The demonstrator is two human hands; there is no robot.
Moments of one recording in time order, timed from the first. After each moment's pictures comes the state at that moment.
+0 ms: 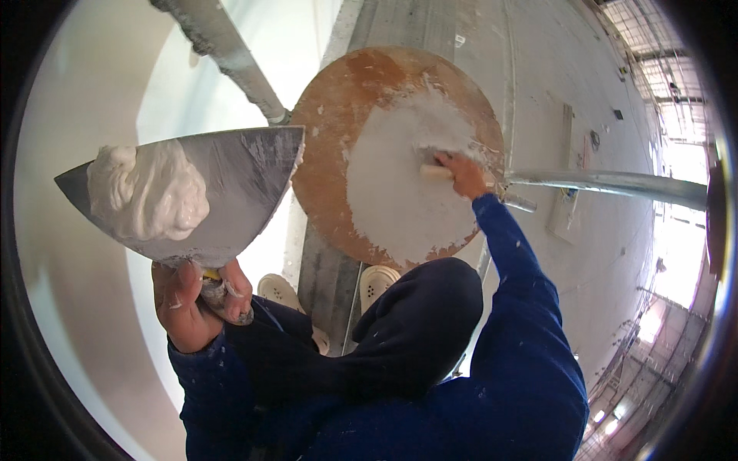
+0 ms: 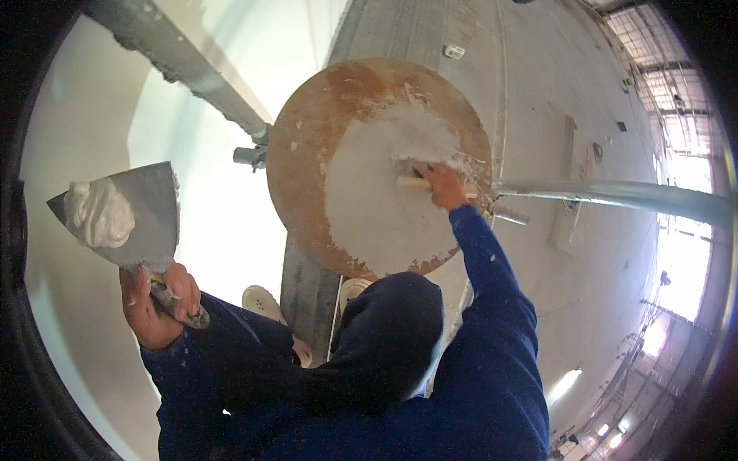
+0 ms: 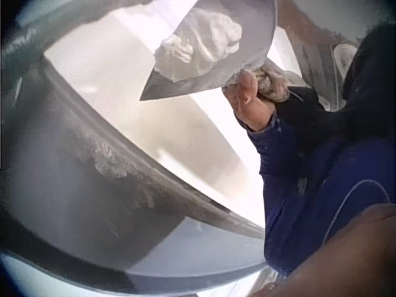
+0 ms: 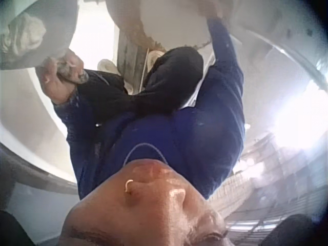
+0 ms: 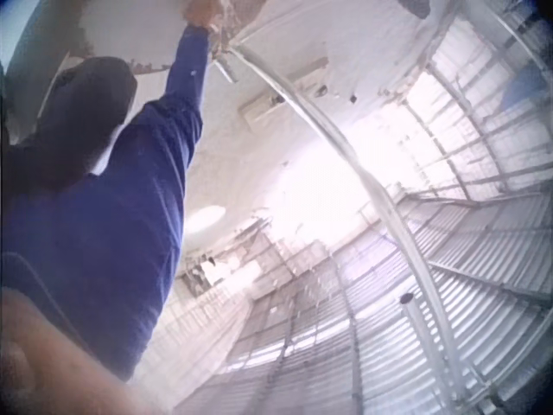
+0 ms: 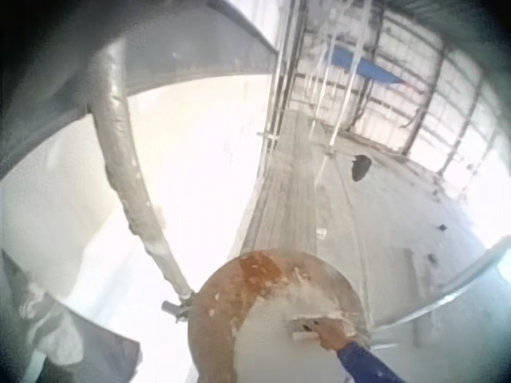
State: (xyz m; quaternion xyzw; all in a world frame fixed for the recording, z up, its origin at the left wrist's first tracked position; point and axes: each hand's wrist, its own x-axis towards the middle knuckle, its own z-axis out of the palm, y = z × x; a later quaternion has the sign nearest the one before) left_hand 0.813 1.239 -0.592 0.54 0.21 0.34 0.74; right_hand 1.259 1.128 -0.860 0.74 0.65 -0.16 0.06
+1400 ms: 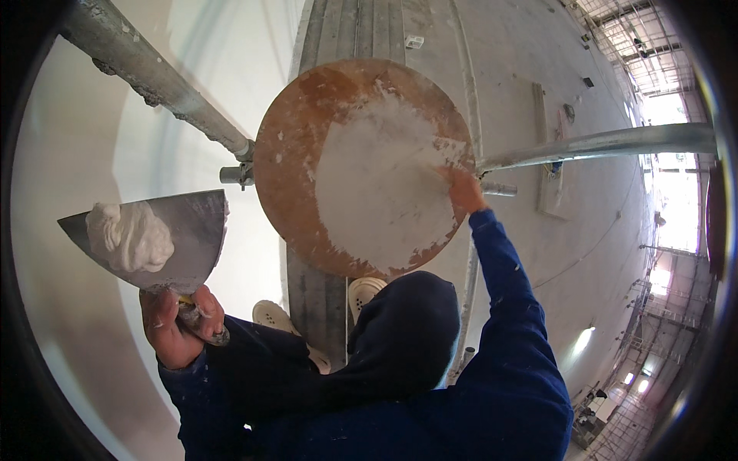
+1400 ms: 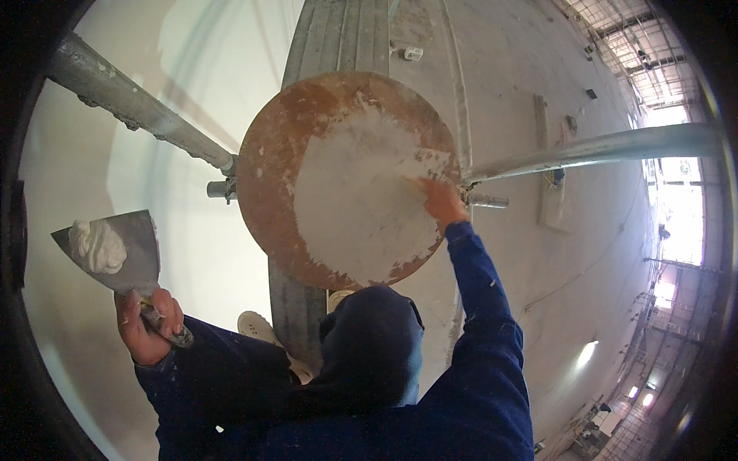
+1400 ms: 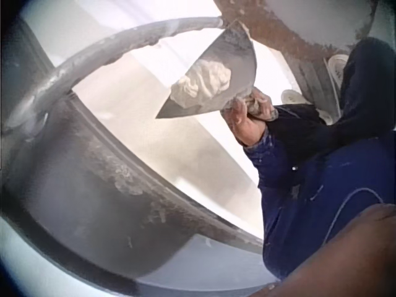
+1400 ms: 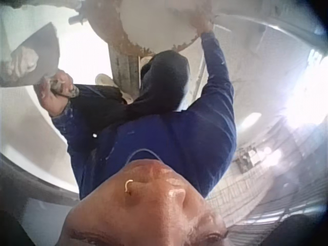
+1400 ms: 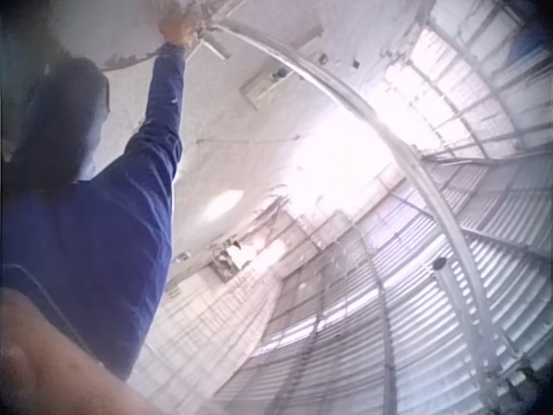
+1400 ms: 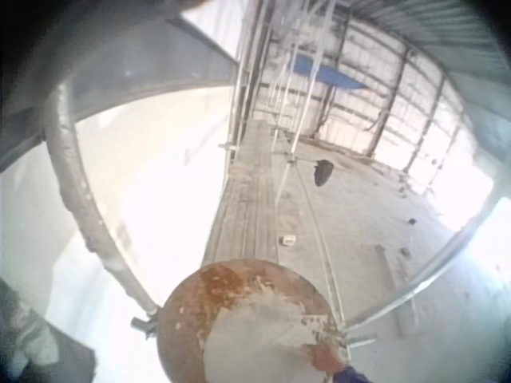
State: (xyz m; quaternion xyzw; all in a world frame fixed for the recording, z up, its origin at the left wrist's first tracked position) left_hand 0.812 1.234 -0.599 0.50 0.25 0.34 0.76; right_hand 1.298 1.053 -0.861 0.84 0.52 -0.15 -0.06
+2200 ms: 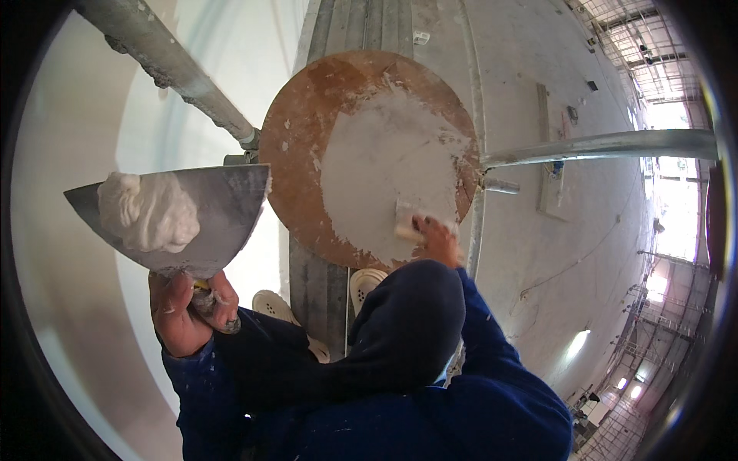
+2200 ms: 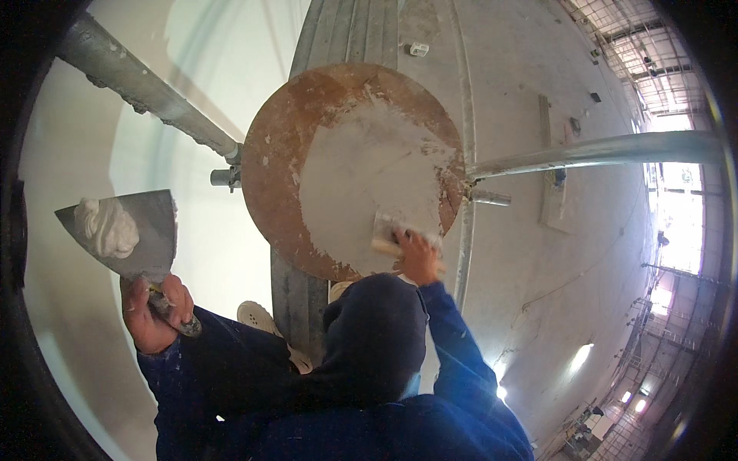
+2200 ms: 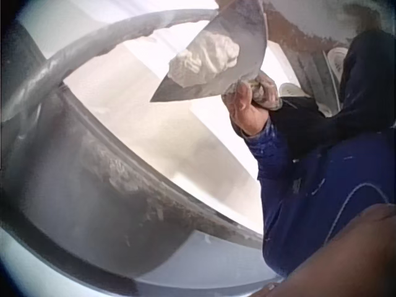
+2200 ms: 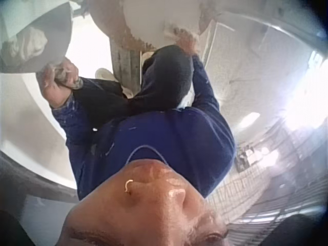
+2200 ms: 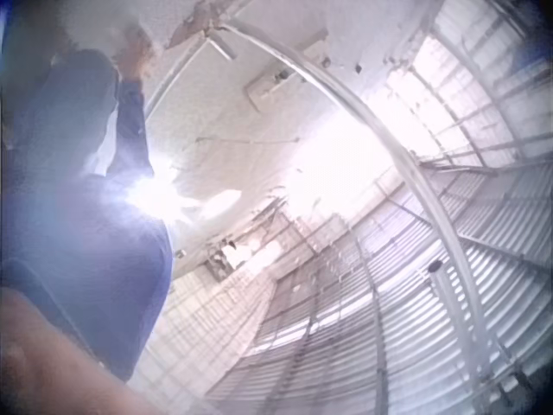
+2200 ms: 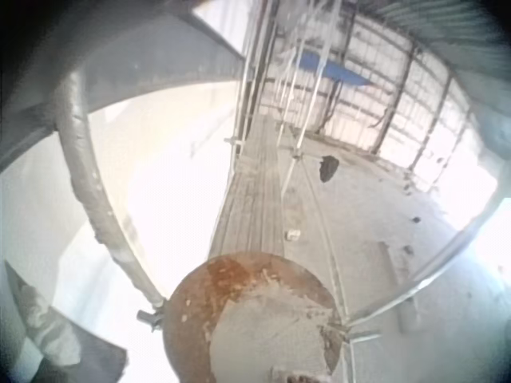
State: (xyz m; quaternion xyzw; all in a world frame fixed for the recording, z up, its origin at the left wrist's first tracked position) left_hand 0.821 1.229 -0.595 0.51 0.24 0.33 0.75; right_hand 1.143 0.991 -0.837 0.85 0.50 -0.18 0.03
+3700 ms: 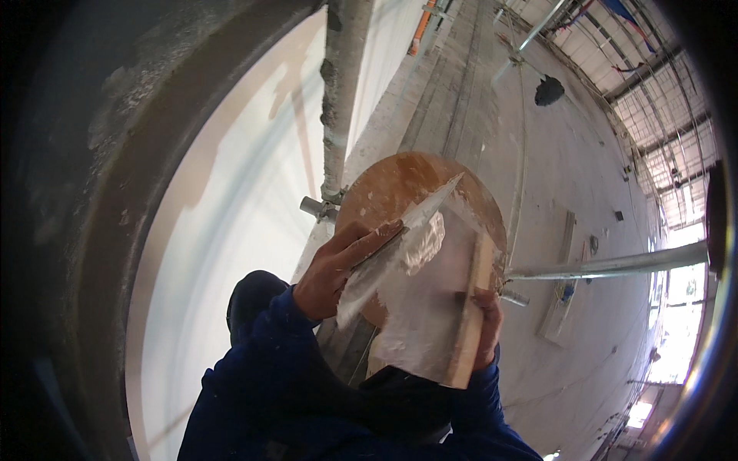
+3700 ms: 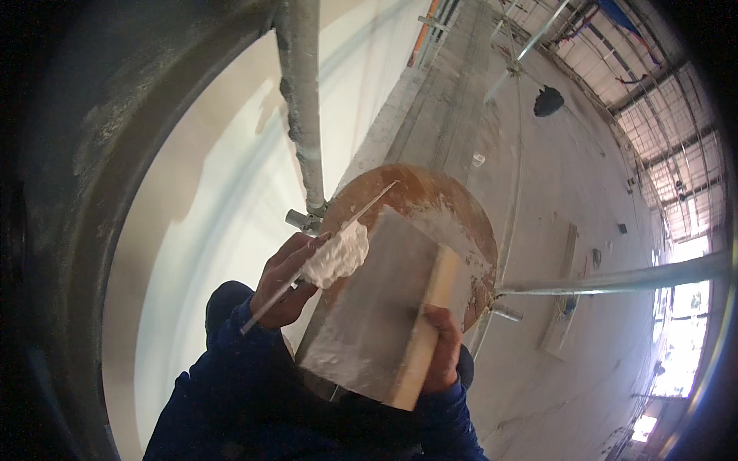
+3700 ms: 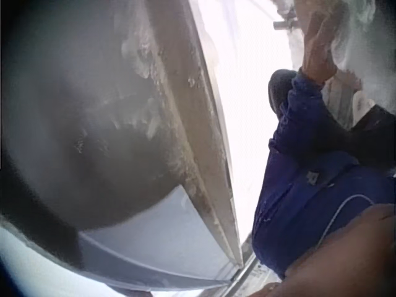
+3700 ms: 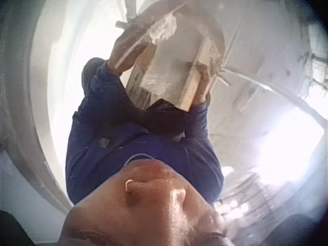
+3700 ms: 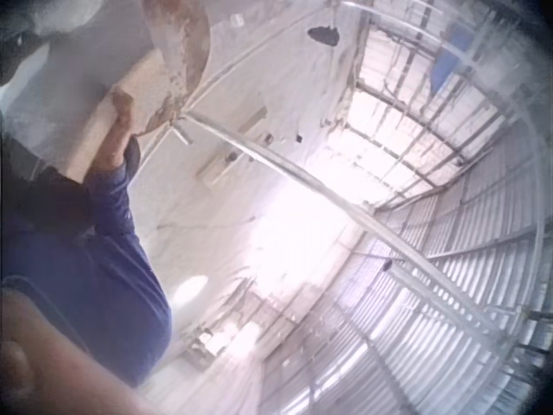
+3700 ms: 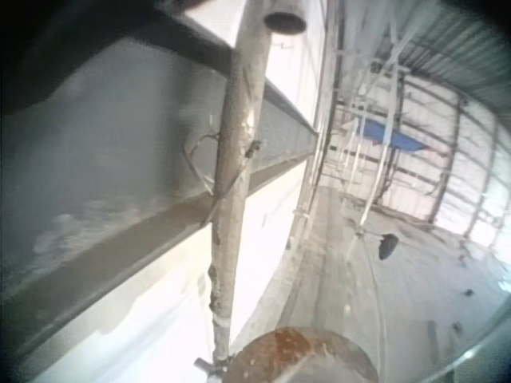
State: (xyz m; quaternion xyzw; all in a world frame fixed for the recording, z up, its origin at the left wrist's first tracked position) left_hand 0.848 1.252 -0.594 0.75 0.15 0.46 0.44; right_hand 1.017 1.119 -0.551 0.47 -0.05 -0.58 -0.66
